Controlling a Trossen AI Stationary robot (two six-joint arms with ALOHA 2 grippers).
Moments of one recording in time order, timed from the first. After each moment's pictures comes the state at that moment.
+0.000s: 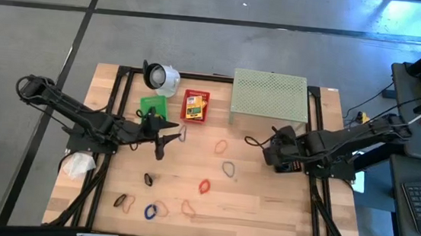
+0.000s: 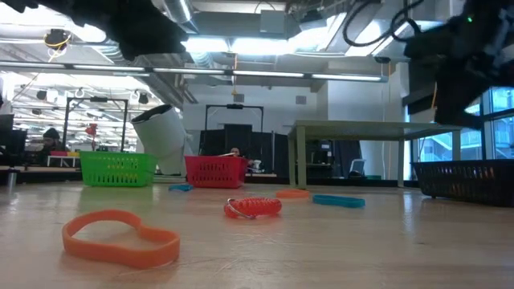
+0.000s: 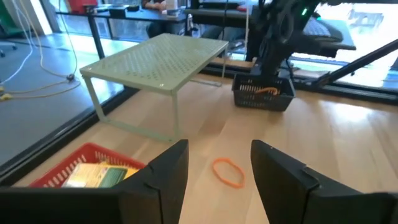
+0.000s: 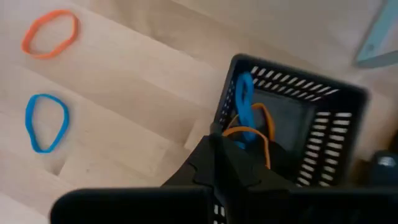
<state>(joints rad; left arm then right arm) -0.30 0.92 0.49 0.15 -0.66 -0.21 0.31 1.14 0.84 -1.11 0.35 1.40</state>
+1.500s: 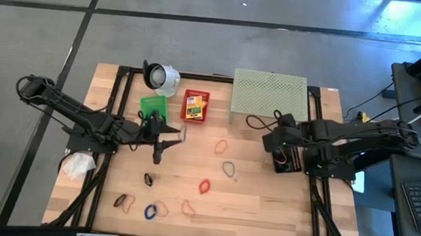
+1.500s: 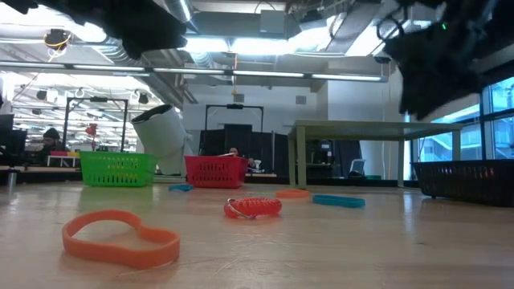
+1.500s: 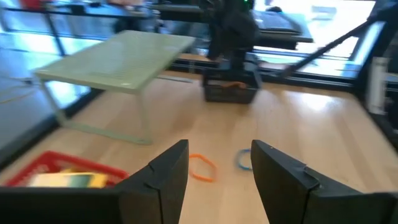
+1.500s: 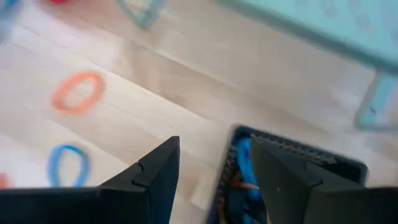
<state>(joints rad) -0.30 0.92 0.49 0.15 -0.52 -0.19 0.09 1.05 0.81 -0.98 0.38 1.14</state>
